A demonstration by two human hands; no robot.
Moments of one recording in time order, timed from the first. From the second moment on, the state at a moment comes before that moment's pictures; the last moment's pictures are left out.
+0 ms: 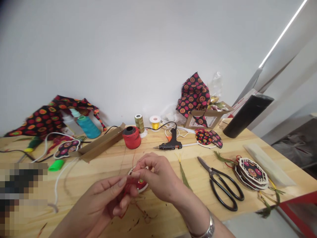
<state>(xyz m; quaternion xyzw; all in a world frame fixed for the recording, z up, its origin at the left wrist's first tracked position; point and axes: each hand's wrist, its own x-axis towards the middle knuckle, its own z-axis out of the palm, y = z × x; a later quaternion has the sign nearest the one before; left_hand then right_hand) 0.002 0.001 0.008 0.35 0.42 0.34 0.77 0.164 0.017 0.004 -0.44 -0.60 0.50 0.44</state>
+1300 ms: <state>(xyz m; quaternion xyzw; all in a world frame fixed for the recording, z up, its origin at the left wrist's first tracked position) 0.000 0.004 -0.001 0.32 0.44 0.45 0.71 0.136 -0.008 -0.009 -0.37 -0.45 0.66 0.47</state>
